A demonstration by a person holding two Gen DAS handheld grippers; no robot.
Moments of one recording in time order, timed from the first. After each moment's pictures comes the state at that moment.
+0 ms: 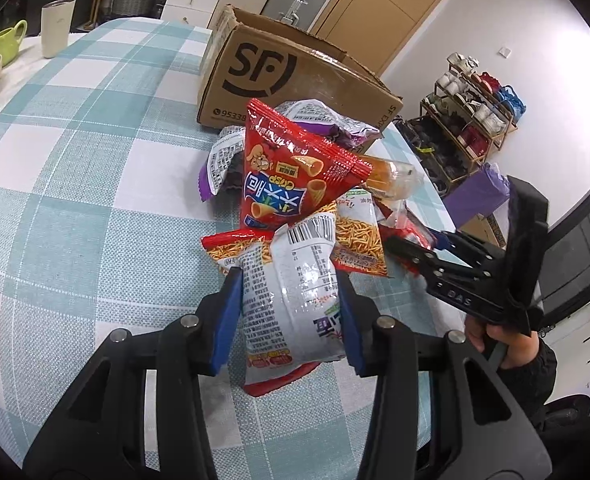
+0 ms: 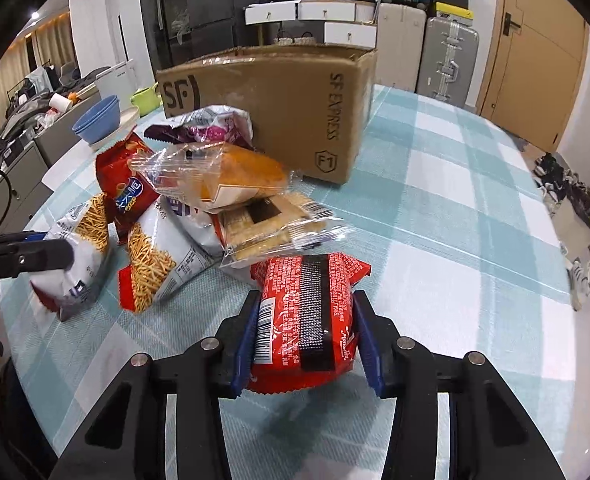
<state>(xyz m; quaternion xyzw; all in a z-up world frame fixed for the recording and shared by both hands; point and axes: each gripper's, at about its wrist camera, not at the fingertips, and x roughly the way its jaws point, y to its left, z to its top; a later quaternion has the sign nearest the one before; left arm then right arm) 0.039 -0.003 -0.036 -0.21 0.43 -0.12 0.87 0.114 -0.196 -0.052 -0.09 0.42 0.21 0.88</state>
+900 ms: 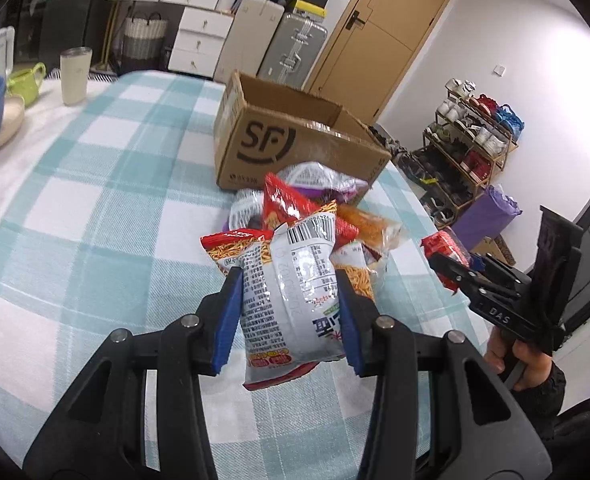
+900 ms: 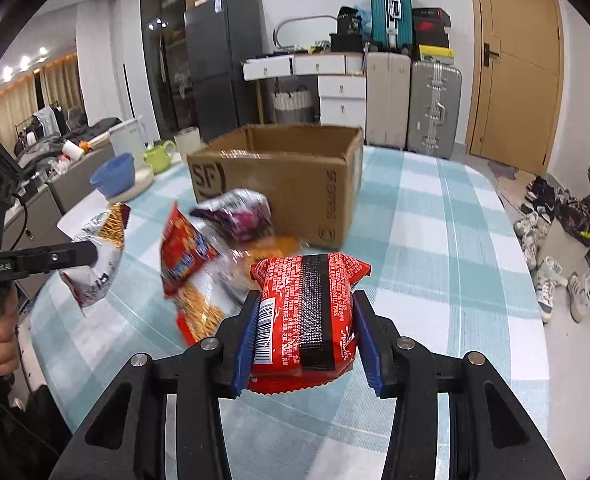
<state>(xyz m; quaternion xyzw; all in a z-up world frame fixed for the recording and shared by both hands) 0.011 0.015 0.016 -0.18 0.36 -0.08 0.91 0.074 -0.202 0.011 -0.04 0.33 0.22 0.92</state>
